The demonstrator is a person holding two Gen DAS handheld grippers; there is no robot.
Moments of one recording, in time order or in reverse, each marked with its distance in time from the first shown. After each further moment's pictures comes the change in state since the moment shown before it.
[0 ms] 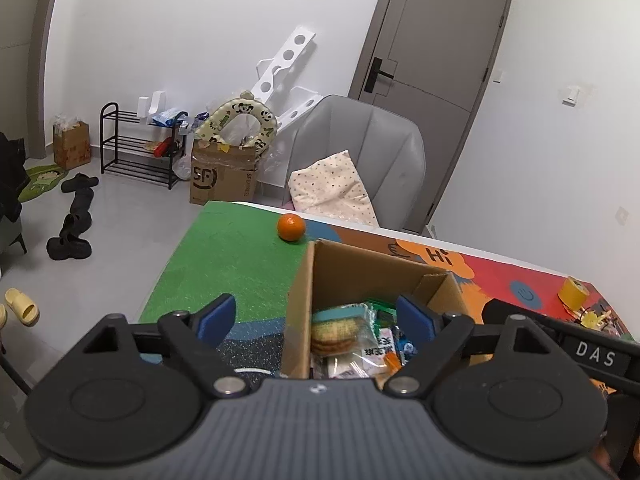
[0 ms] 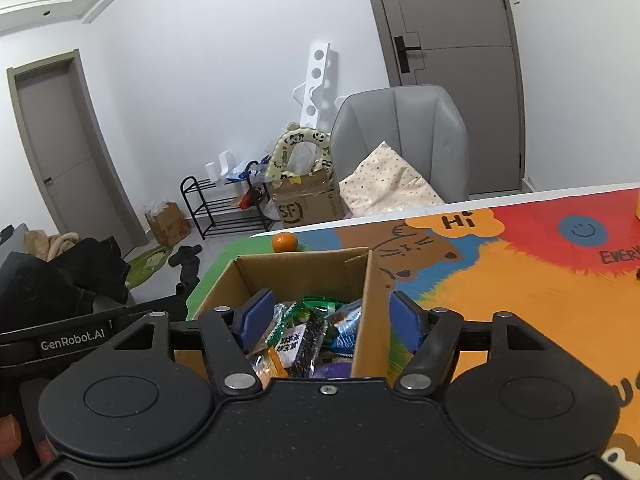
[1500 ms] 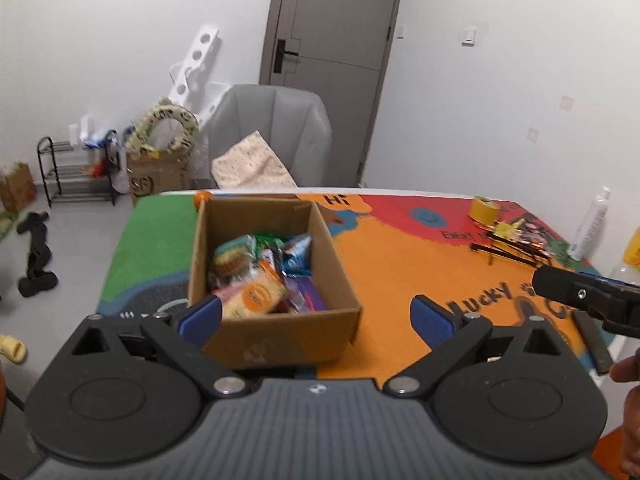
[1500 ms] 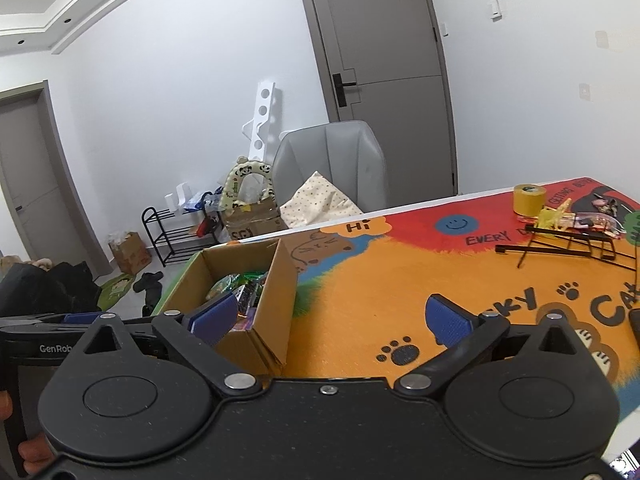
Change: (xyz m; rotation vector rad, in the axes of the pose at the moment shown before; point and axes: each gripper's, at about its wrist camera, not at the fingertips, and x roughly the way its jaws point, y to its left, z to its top) left arm -0.106 -0.073 -0.050 0.218 0.074 -0.162; right arm -0.165 -0.046 -0.043 0.049 -0.095 -0.152
